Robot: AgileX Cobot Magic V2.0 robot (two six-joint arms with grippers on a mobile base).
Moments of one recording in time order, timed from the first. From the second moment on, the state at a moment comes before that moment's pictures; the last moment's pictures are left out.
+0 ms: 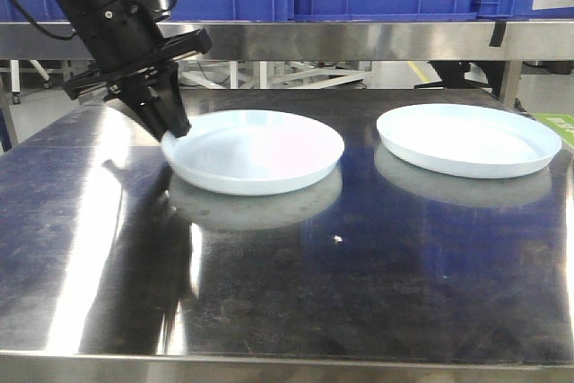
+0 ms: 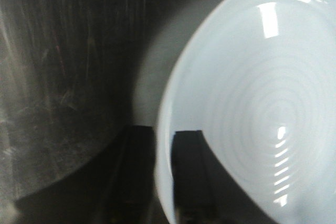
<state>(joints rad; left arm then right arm) -0.26 2.14 -1.80 -0.41 1.08 0.14 0.02 -0.01 0.03 0.05 0.14 0.02</state>
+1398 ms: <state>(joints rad) -0.29 0.99 -0.63 -0.16 0.19 0.13 0.02 -0.01 0.03 0.05 0.14 0.02</state>
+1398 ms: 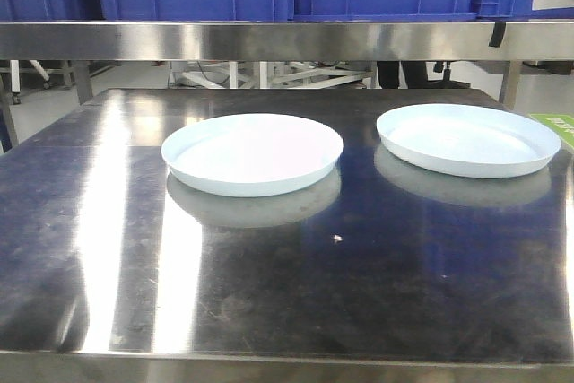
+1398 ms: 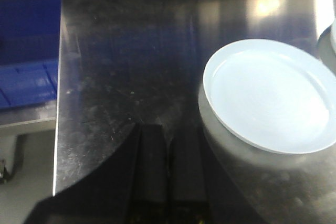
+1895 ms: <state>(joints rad) -0.26 0.40 -0.34 -0.10 0.10 0.13 0.02 -0.01 0.03 0.05 0.14 0.02</state>
